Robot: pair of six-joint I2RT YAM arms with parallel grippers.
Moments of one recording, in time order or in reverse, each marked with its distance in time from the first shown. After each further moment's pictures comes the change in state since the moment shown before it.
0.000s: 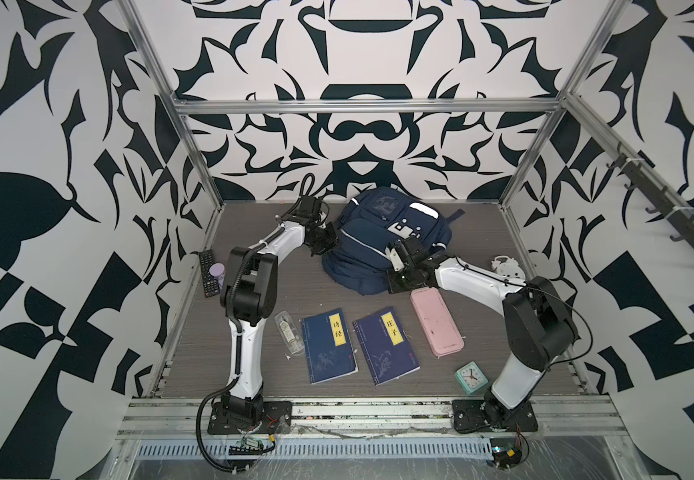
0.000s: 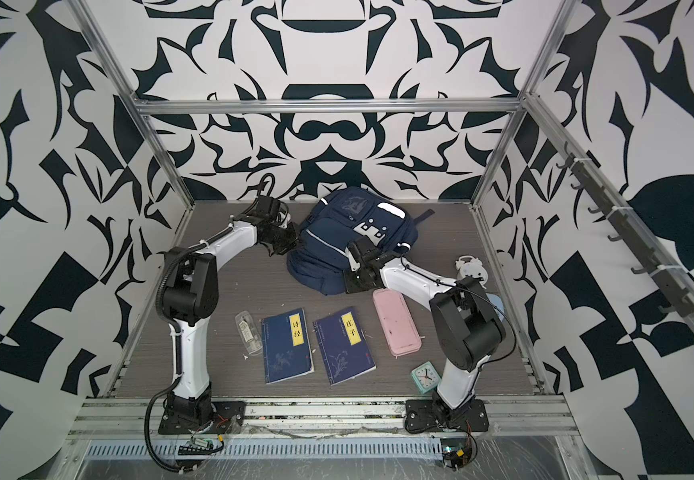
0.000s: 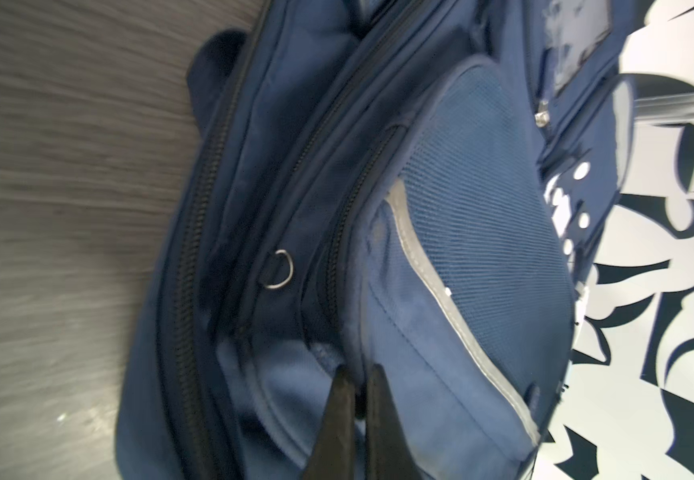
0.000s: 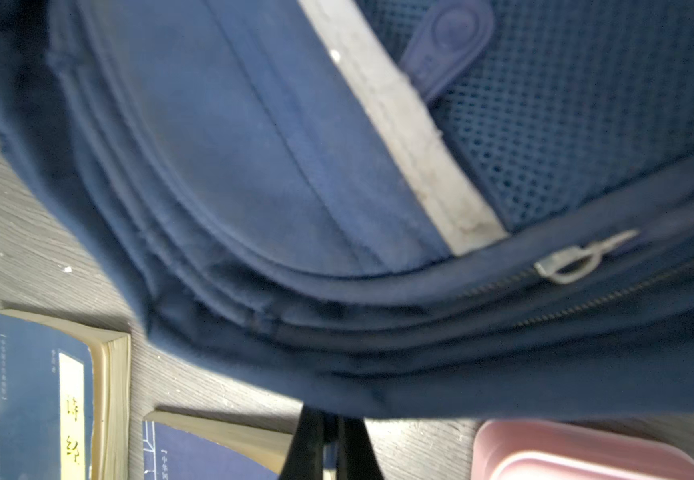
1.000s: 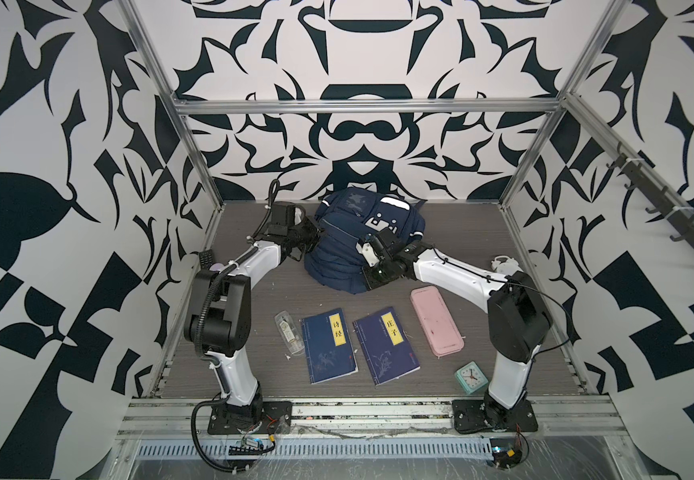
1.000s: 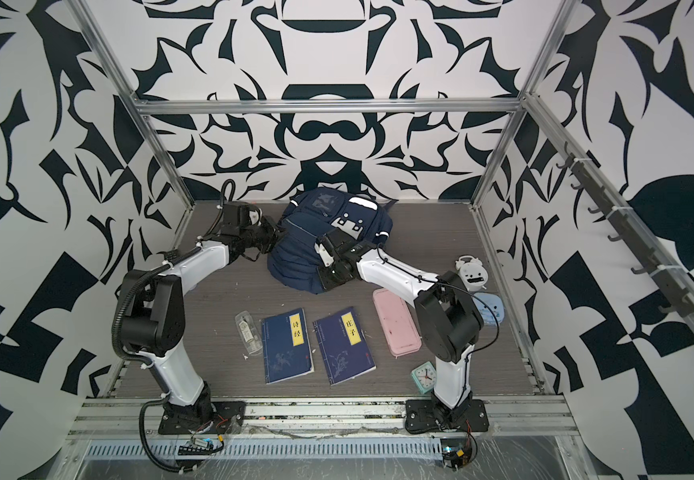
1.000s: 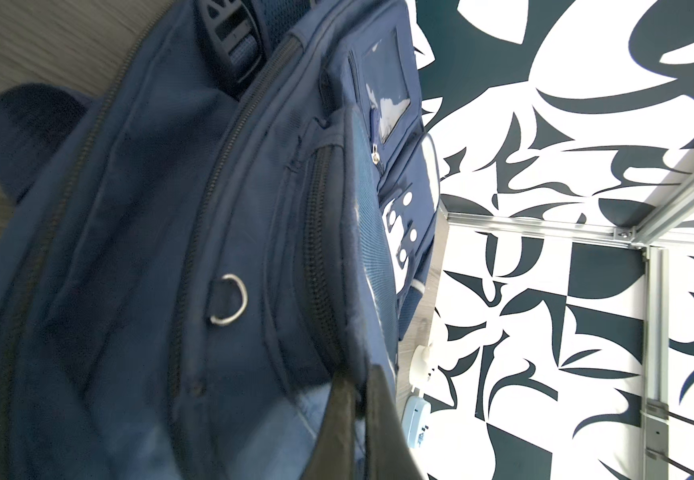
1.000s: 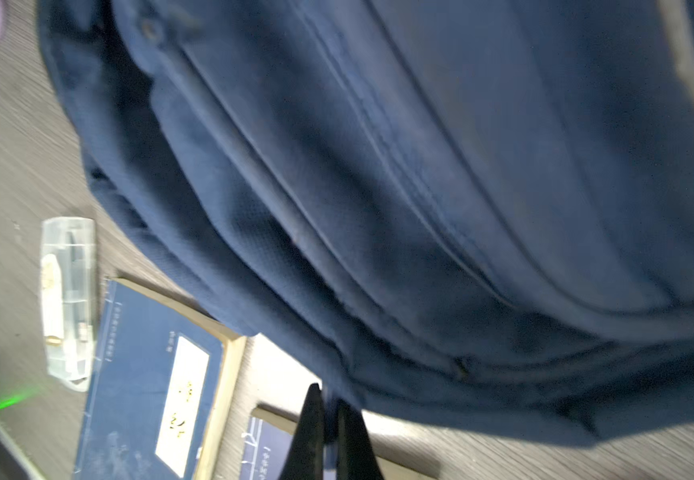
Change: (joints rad) left arm 0.063 -0.288 -0.359 0.452 0.035 -0.387; right arm 0.144 0.104 0.264 -0.115 -0.056 -0.048
